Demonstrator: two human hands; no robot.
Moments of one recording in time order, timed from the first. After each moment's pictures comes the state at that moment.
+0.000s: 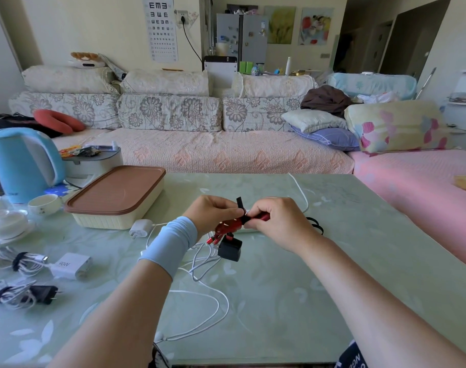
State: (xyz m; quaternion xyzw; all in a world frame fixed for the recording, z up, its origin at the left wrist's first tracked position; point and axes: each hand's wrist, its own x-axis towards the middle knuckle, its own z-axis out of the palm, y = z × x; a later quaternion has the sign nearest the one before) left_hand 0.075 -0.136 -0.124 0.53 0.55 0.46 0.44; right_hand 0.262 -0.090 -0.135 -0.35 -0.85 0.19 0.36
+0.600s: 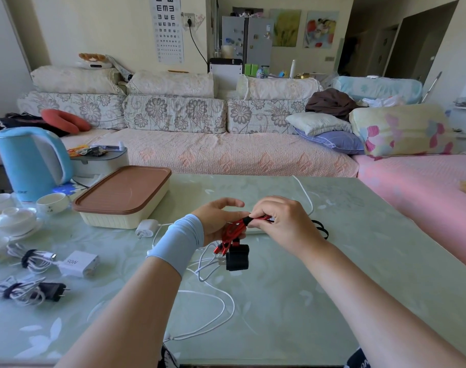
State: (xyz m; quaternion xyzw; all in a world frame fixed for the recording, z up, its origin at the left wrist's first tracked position) left_hand 0.074 -0.139 -0.122 0.42 0.53 0.45 0.58; right_hand 0.257 -0.091 -0.137 -0.22 -0.87 0.09 0.44
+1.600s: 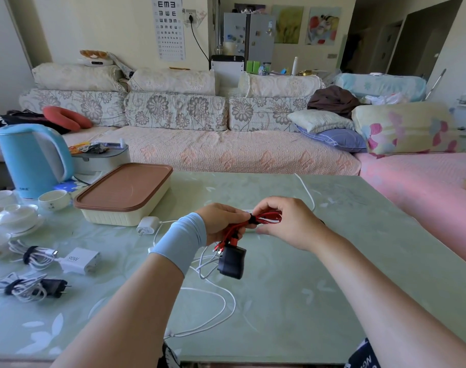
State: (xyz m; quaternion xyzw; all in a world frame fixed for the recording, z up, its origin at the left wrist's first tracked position) left_hand 0.076 -0.134 -0.129 0.42 0.53 0.41 0.60; right_hand 0.269 -0.095 -0.125 -0.35 -0.84 0.27 0.31
